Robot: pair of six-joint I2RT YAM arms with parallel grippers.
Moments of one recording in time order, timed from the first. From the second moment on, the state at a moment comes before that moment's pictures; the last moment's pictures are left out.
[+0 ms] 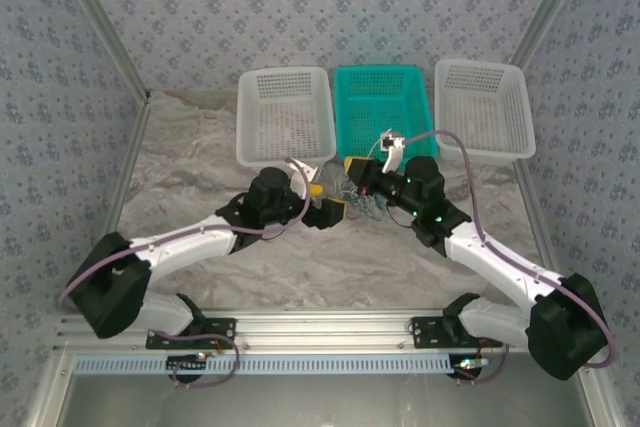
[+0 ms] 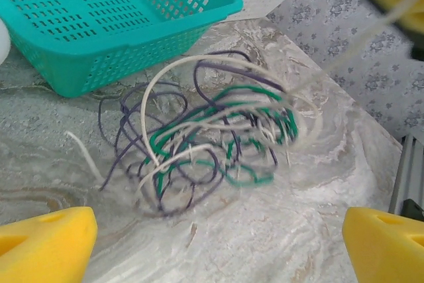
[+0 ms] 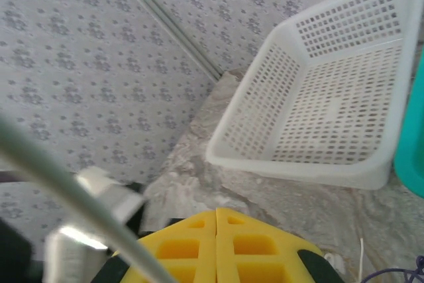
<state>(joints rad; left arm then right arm) -0.80 1.40 0.75 0.26 0.27 -0.38 0.57 1.11 0.69 0.31 -0.26 0.66</state>
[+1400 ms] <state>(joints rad) -0.74 1.47 0.65 0.10 -0.17 -0.53 0.11 0.78 0.94 -0.22 -0.18 0.71</state>
